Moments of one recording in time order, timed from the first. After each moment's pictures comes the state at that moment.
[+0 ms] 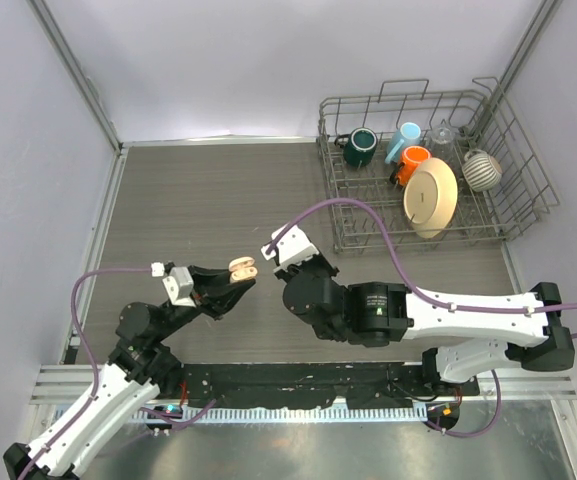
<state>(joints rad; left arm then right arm) -0.62 0.28 0.21 0.38 0.40 -0.21 1.45 1.30 1.27 -0.44 1.11 0.07</state>
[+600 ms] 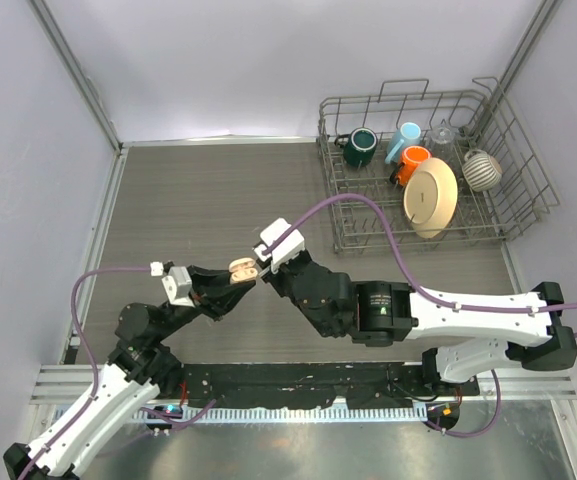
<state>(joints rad) -0.62 0.25 0.21 0.39 0.41 -0.25 1.48 1.30 1.31 -0.21 0.87 -0.03</state>
